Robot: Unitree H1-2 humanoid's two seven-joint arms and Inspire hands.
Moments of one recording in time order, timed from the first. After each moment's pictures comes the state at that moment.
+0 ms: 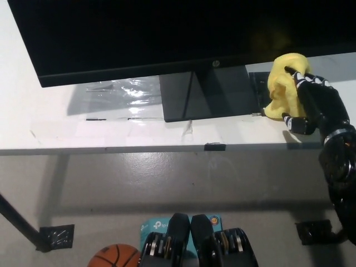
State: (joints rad) left_arm 0.36 0.42 0.11 0.11 0.22 0.04 -0.05; right_arm -0.57 -0.32 0.23 0.00 -0.93 0.45 0.38
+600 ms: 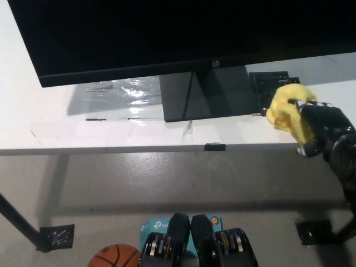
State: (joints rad) left_arm 0.35 0.42 0.12 0.11 0.22 0.04 -0.05; right_arm -0.60 -0.45 0.32 0.05 -1.01 0.45 0.68
